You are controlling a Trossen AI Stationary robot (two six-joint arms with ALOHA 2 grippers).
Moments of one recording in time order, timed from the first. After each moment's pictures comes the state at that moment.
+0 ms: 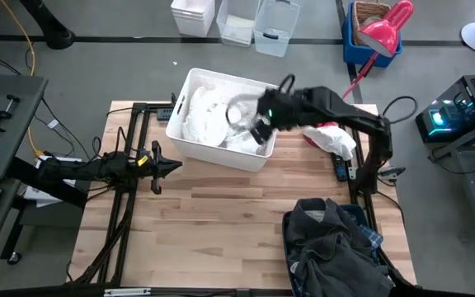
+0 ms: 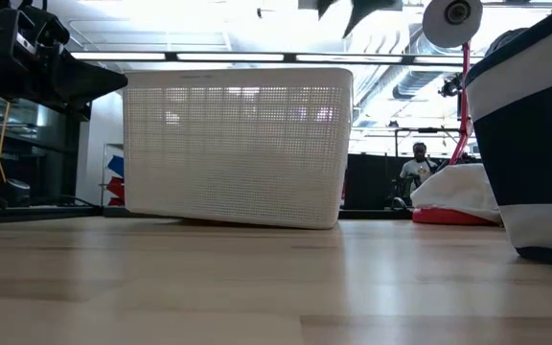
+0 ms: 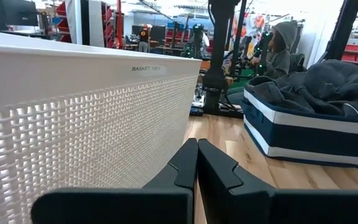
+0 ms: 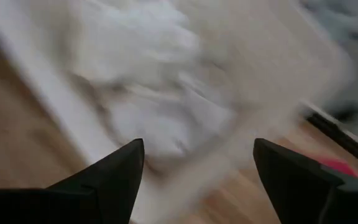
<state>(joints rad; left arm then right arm) -0.05 0.03 0.01 0.05 -0.22 -0.08 -0.13 1.82 2.23 -1.46 0.38 0.61</state>
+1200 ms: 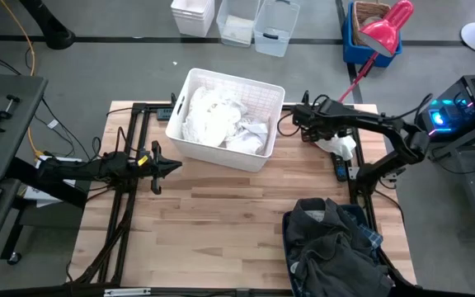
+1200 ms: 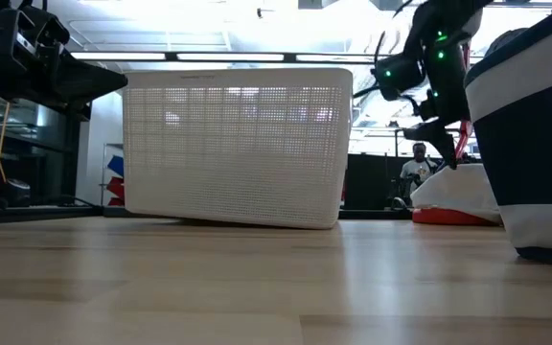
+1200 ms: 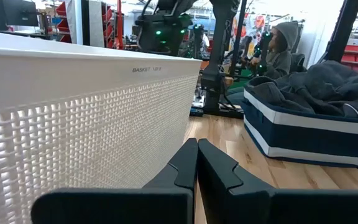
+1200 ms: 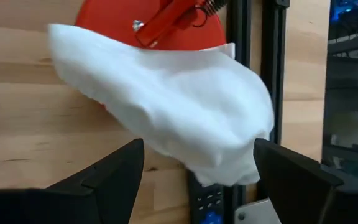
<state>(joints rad) -0.05 0.03 0.01 0.05 -0.22 -0.08 -0.57 1.49 1.09 -1.33 0.44 0.97</state>
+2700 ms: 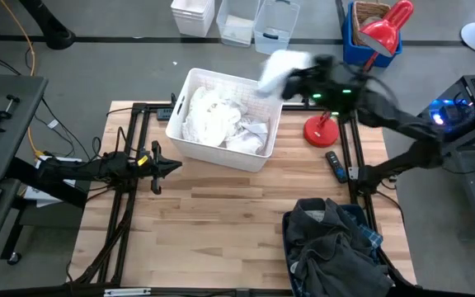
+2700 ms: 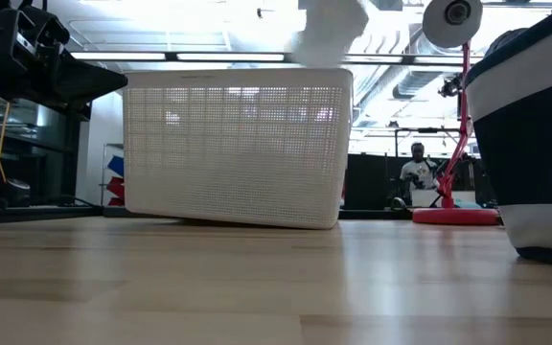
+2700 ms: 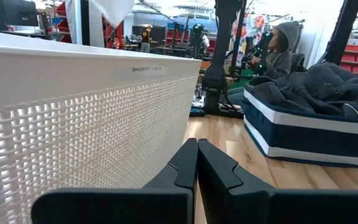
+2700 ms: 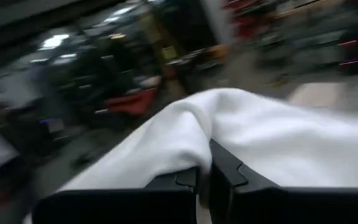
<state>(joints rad) -0.05 0.03 0.01 0.05 -0.22 -0.08 -0.22 1.33 1.64 -0.37 0.54 0.49</state>
